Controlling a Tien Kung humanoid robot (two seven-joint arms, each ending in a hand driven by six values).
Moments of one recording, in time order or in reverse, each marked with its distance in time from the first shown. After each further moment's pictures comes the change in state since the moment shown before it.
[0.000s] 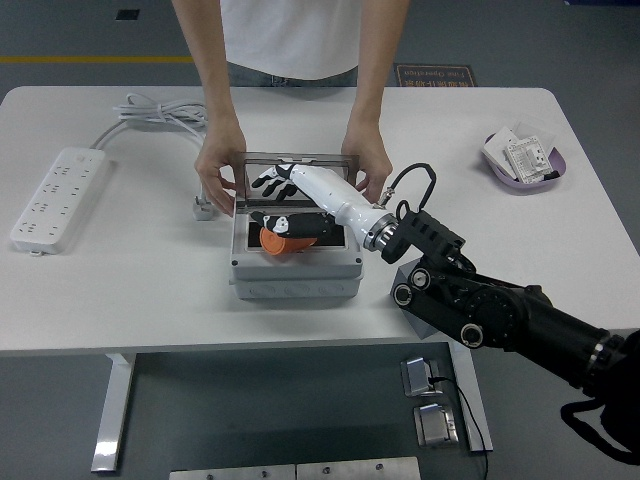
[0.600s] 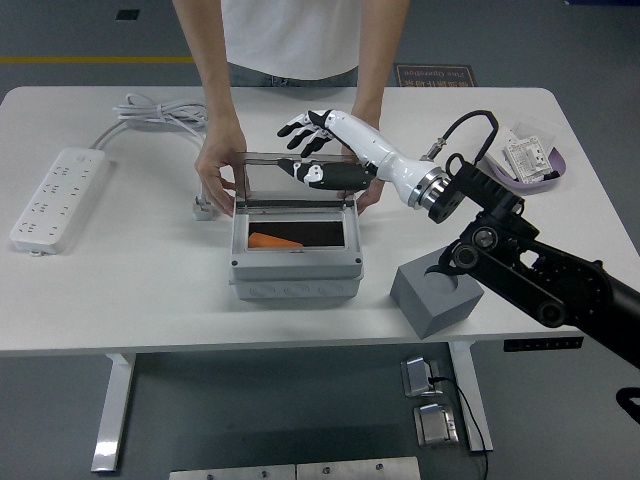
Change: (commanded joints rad) left arm 0.006 -0.001 -0.008 -0.001 -0.012 0.000 -0.002; right arm 0.011 -0.231 0.203 0.395 0.112 0.183 -0.149
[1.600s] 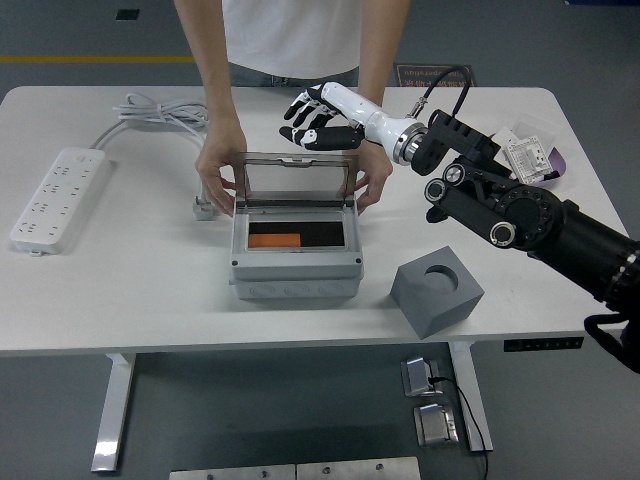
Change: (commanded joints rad) left arm -0.022 0.021 0.069 -0.001 -0.047 -0.002 0.001; right arm 0.268 0.166 -0.267 -0.565 0.206 0.035 0.100
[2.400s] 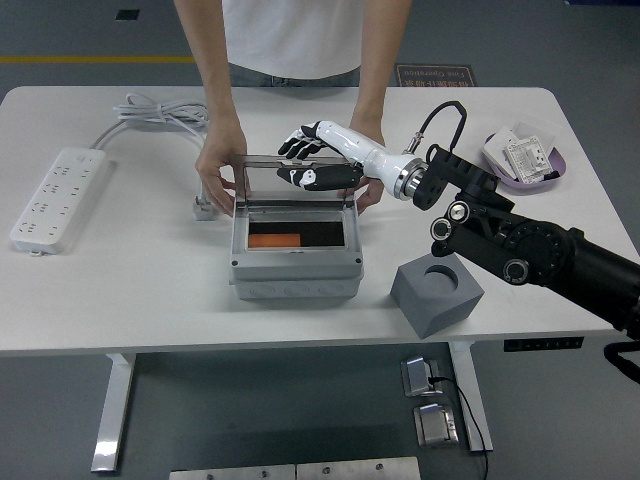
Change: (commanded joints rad) left arm 0.011 -0.006 -0.026 0.001 0.015 -0.001 0.001; right arm -0.090 -0.087 -0.031 0.208 -0.061 -0.027 -0.014
